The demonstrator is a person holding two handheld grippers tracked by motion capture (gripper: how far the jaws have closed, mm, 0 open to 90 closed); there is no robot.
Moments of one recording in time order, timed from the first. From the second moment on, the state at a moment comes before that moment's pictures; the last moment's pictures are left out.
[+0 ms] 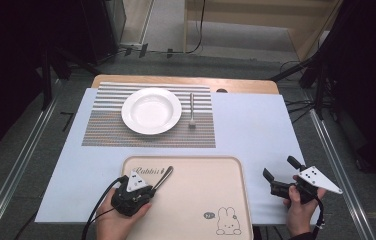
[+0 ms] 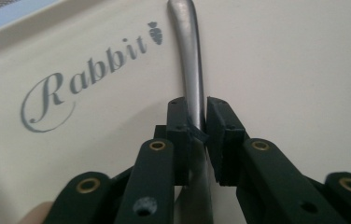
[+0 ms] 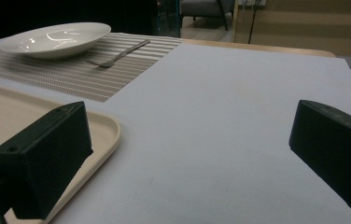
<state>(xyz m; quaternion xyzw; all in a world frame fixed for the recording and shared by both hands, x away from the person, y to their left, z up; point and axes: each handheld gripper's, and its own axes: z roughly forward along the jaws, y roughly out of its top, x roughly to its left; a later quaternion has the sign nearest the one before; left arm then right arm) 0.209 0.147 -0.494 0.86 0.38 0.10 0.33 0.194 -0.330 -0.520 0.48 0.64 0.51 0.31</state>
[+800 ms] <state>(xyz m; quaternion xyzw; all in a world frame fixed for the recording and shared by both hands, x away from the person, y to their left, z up) 0.237 0.124 -0.499 0.88 0.33 0.12 0.31 0.194 -0.329 -0.520 0.48 0.65 0.51 0.31</state>
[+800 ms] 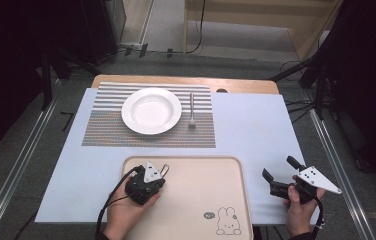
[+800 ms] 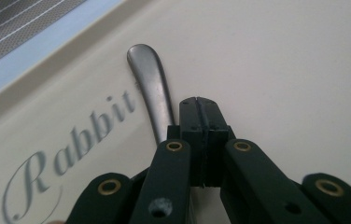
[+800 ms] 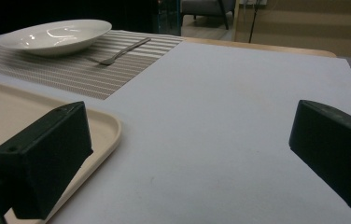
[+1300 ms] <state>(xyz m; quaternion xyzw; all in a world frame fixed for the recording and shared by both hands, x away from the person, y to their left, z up) 0.238 0.176 -0.499 0.86 0.37 0.13 0.32 0.195 -0.325 -0.521 0.47 0.65 0.50 0.31</state>
